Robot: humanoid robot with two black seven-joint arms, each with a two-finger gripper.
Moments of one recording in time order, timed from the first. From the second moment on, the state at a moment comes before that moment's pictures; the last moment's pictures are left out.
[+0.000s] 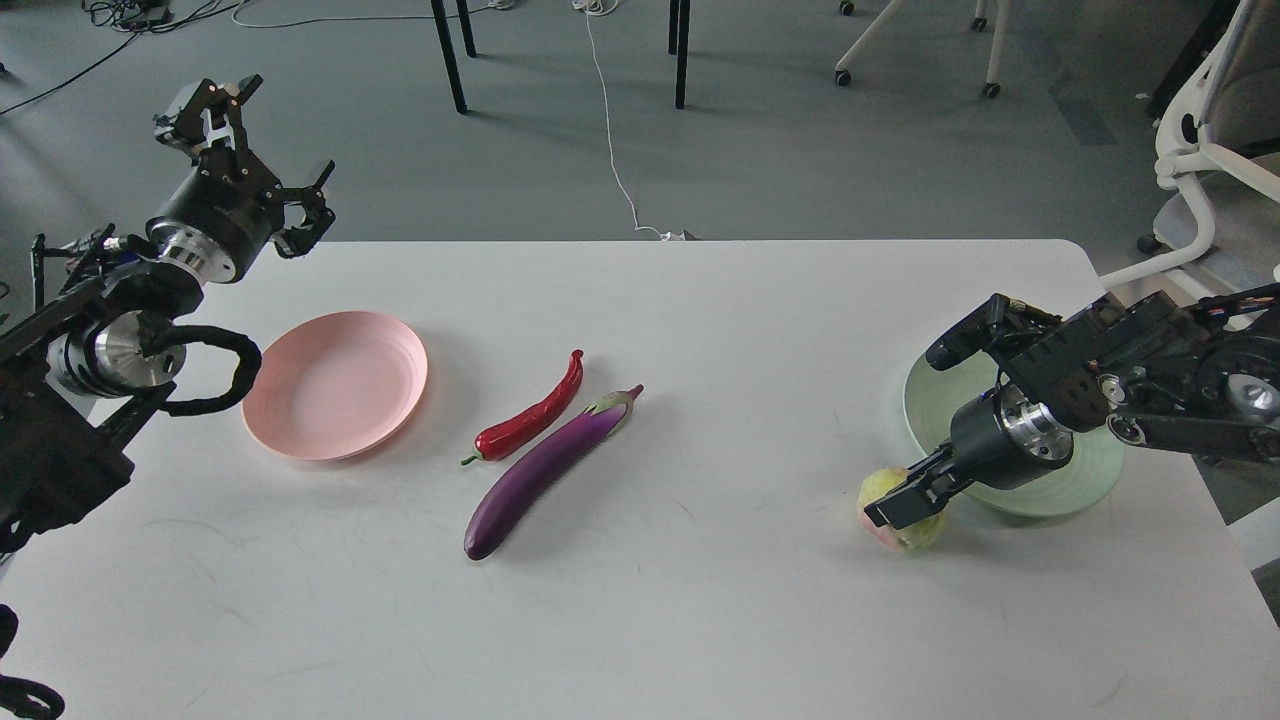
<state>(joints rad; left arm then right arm) -0.76 0.51 -0.69 -0.79 -0.05 -0.28 -0.28 1.53 -0.51 -0.86 1.24 -1.21 0.34 0.43</state>
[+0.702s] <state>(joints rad) -0.76 0.51 -0.70 -0.79 -0.05 -0.28 -0.28 1.61 -0.60 -0.85 1.09 -1.22 0.34 0.36</state>
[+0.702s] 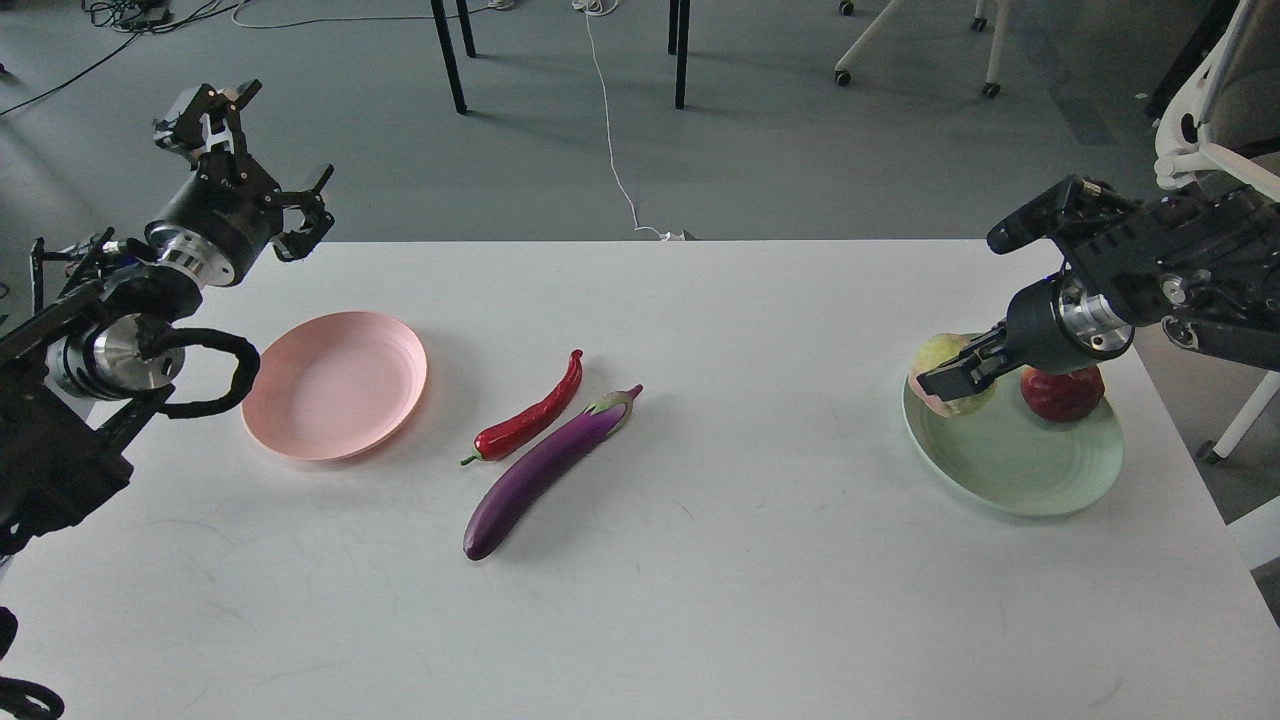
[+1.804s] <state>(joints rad) -0.83 0.60 -0.59 -1.01 0.65 -0.32 -0.28 1.12 -0.79 0.12 1.05 -0.55 0.31 0.37</state>
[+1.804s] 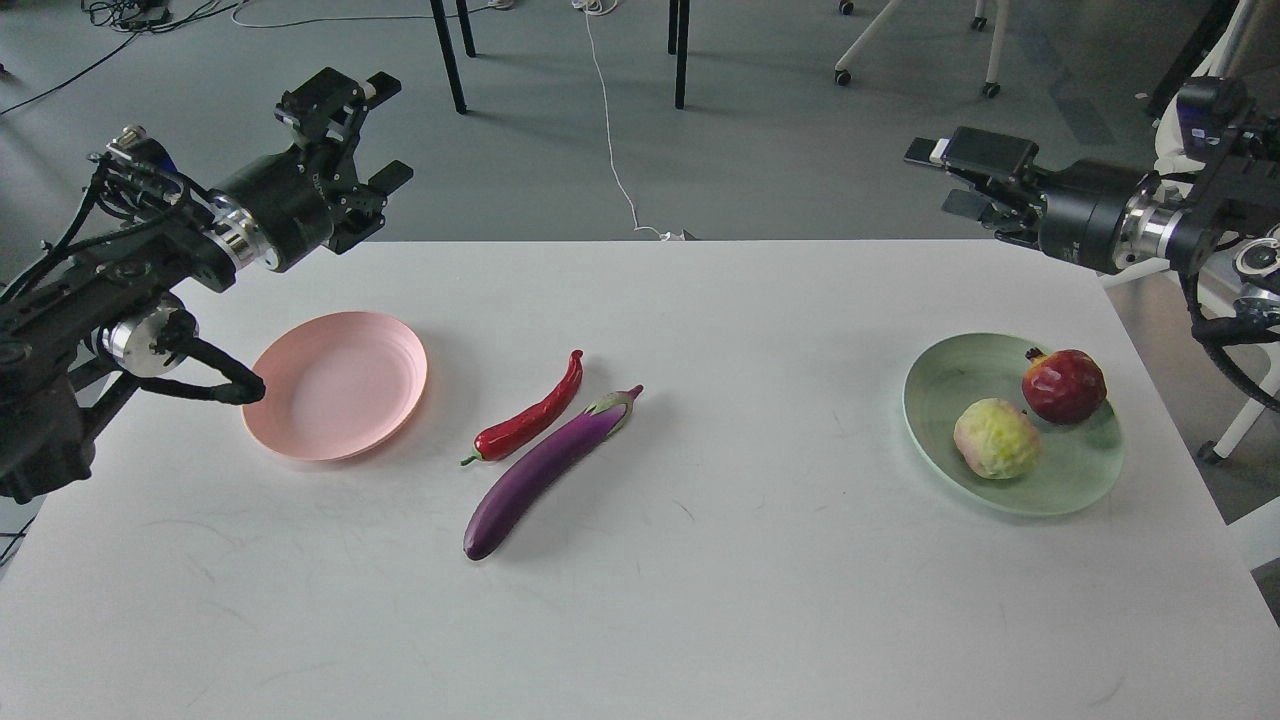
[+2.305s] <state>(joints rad) -0.82 0.59 -0.40 -1.33 1.40 -0.25 -0.29 0.79 -0.75 0.48 0.93 0.24 0.42 0.37</state>
